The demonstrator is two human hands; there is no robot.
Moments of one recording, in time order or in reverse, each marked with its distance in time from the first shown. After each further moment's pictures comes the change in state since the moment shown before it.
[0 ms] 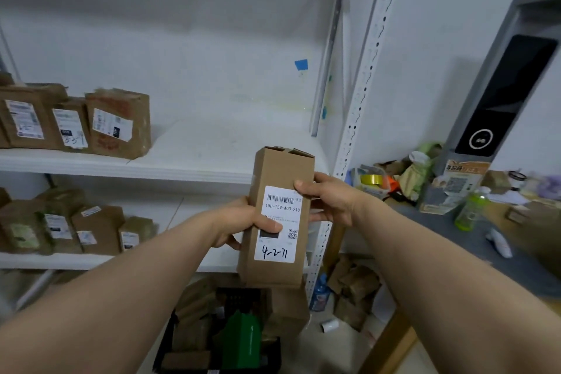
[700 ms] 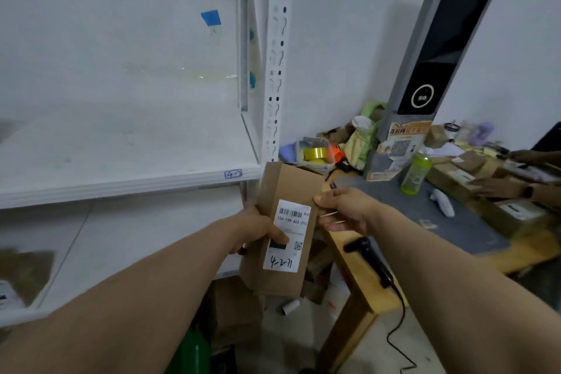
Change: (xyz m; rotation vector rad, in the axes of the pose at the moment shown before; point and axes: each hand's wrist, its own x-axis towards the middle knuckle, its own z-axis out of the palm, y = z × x) left_hand 0.208 0.076 0.149 0.051 -0.165 -0.123; right_hand 0.063 0.100 -0.227 -0.029 0.307 0.282
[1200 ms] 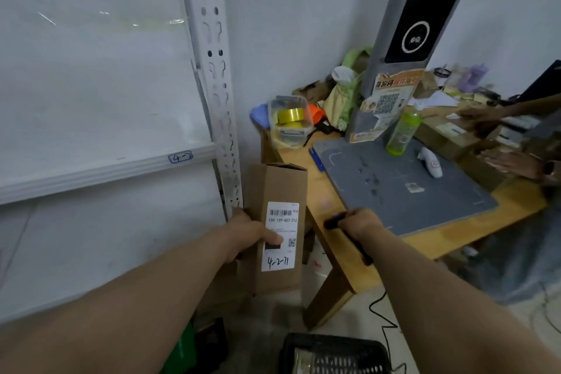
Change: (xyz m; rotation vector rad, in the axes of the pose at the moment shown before) left_hand 0.106 -0.006 0.068 -0.132 -0.060 -0.124; right_hand 0.091 0.127 -0.065 -0.358 0.367 0.364
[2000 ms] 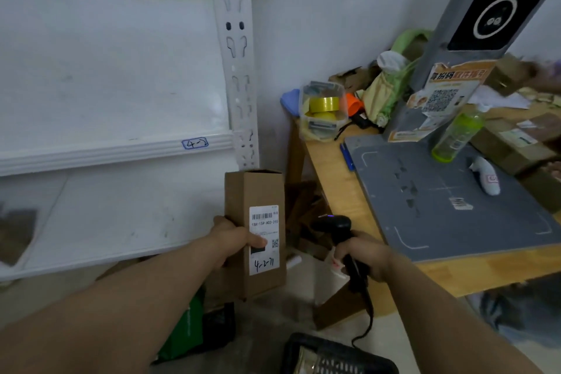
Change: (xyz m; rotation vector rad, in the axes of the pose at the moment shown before) left_hand 0.065 -0.050 -0.023 -0.109 0.256 -0.200; right_hand 0.039 0.013 0.029 0.255 -0.591 -0.003
